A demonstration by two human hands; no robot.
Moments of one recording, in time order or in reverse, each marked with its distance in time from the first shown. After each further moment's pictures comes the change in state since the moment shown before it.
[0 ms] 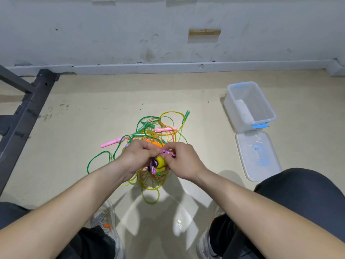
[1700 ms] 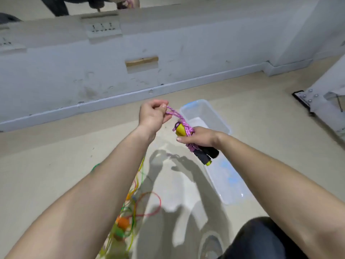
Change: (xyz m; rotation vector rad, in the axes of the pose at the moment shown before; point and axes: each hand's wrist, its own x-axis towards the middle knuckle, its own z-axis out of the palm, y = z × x) left_hand 0.195 0.216 0.202 -0.217 0.004 0.414; right_hand 0.127 0.189 -0.239 0.209 -0.114 0.416
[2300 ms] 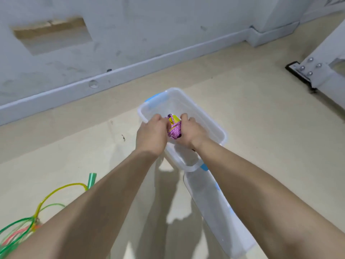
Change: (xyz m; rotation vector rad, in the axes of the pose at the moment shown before) left_hand 0.192 -0.221 0.143 1.215 -0.350 0.495; right_hand 0.243 0.175 -0.059 -0.394 0.476 0.237
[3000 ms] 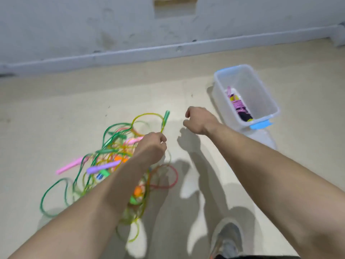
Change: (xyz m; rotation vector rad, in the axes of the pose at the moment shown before) left_hand -0.323 -0.097 -0.096 -0.260 -0.161 -0.600; right_hand -0.223 -0.171 0.027 -0.136 -0.223 -0.343
